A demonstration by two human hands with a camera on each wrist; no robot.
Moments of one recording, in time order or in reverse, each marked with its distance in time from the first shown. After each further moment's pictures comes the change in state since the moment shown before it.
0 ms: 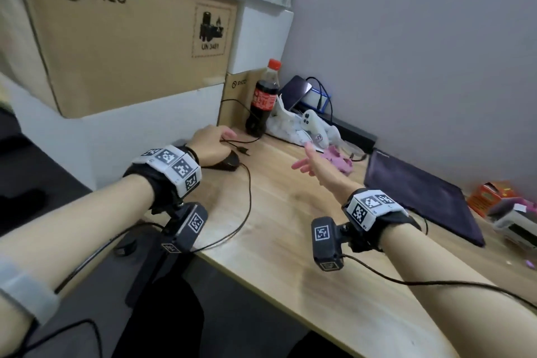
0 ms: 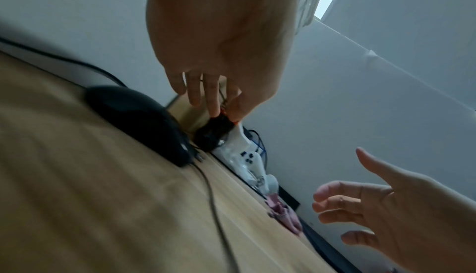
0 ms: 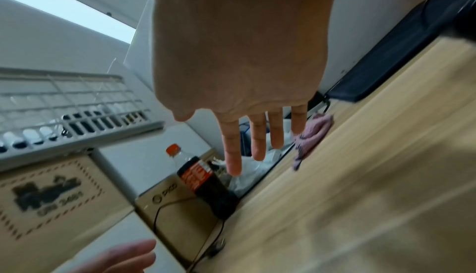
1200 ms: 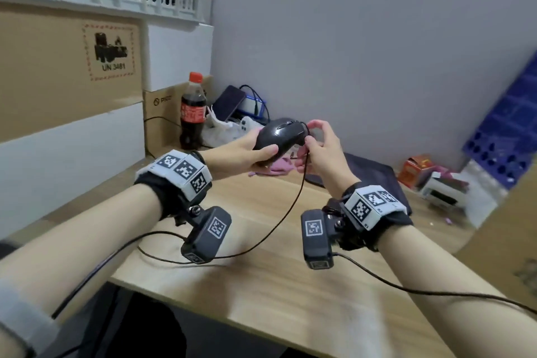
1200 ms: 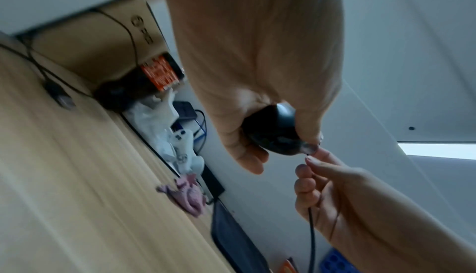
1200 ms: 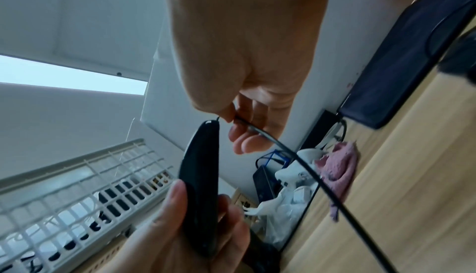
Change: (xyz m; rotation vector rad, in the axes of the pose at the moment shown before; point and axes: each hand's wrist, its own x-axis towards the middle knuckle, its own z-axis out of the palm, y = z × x) left_hand -0.023 0.165 0.075 -0.616 -0.536 0.362; right_hand -0.049 0.032 -0.098 0.516 0.411 -0.168
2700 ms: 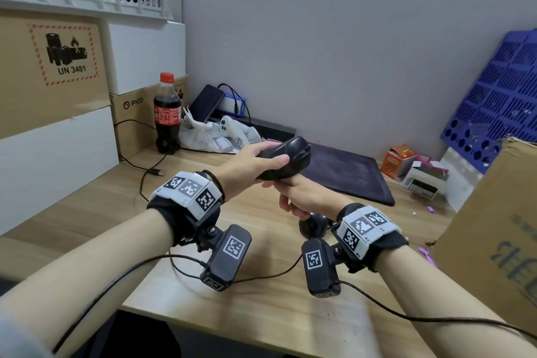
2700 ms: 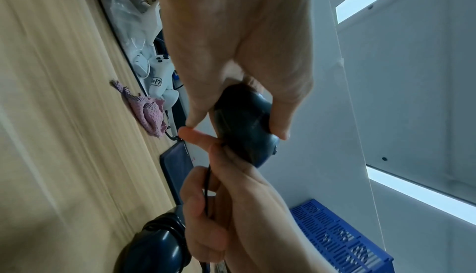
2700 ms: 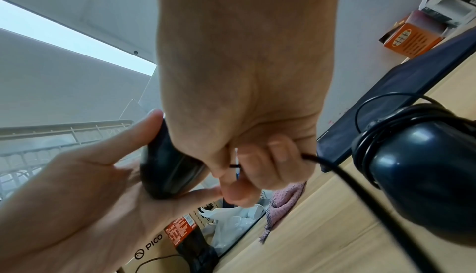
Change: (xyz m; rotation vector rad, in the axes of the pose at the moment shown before) left_hand 0.020 -0.007 0.056 -0.192 0.018 0.034; right_hand -0.026 0.038 -0.027 -0.464 -0.532 0.170
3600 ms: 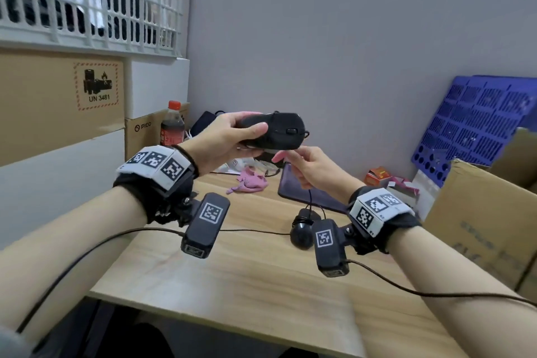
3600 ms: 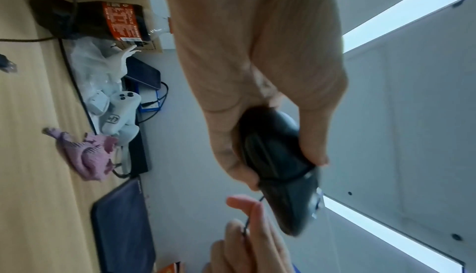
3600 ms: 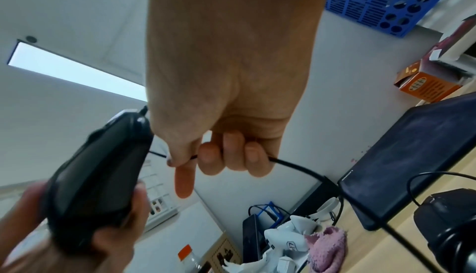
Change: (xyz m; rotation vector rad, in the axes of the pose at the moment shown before) left_hand -0.040 0.090 -0.031 -0.100 0.030 0.168; right_hand -0.050 -0.067 -0.039 0.057 0.277 -0.253
